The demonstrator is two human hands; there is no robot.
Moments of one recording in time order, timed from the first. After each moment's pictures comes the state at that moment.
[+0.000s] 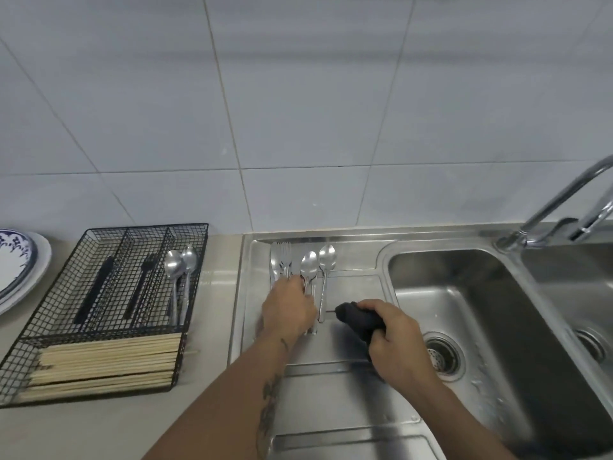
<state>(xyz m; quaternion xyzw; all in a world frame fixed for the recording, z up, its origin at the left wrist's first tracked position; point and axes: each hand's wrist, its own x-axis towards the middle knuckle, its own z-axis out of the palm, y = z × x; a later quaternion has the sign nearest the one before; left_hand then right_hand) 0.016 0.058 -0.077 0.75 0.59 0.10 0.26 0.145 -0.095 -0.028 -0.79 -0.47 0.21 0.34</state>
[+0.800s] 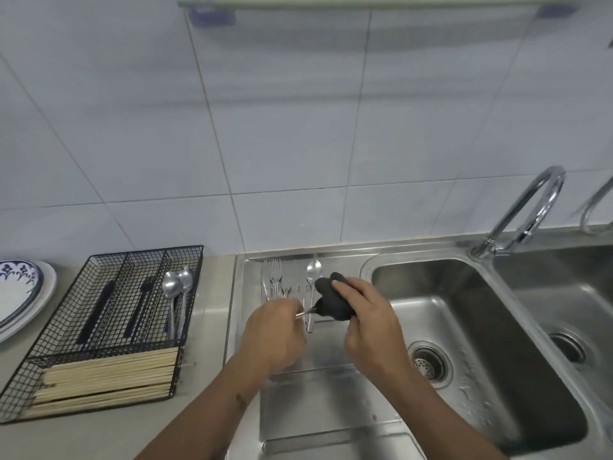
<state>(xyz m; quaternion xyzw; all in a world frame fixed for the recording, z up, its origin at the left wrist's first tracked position) -0.016 0.007 -0.006 0.87 0.45 0.10 0.18 0.132 -0.093 0.010 -0.72 -0.56 0.05 0.40</state>
